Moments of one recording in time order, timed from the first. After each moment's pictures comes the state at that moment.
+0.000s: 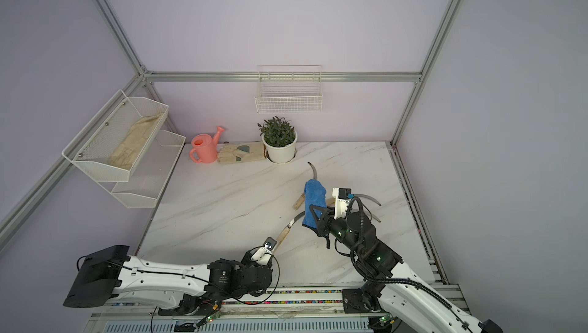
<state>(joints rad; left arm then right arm) -1.45 1.26 0.56 -0.28 -0.71 -0.55 0.70 0.67 0.47 -0.01 0.03 0.65</state>
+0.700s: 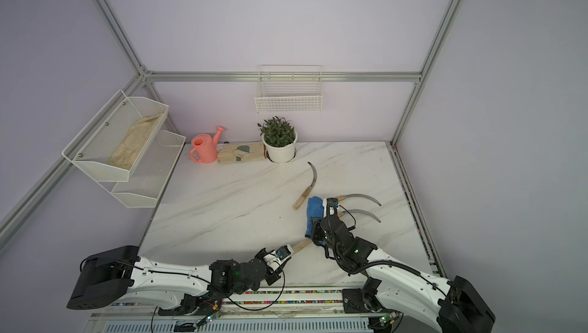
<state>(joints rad) -1.38 1.25 0.40 0.34 -0.44 -0.03 0.78 0.90 0.39 -0.03 0.28 0.72</state>
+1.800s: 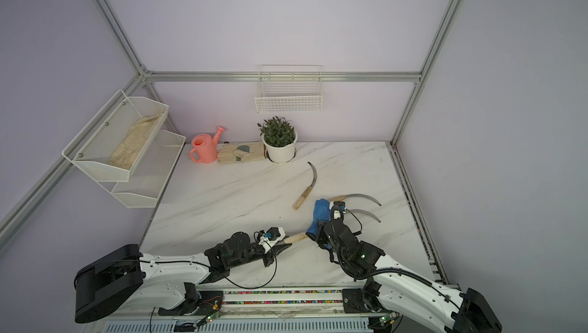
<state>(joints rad) -1.03 1.28 0.32 0.68 0.12 0.09 0.80 0.79 0.39 -0.17 0.35 0.76</state>
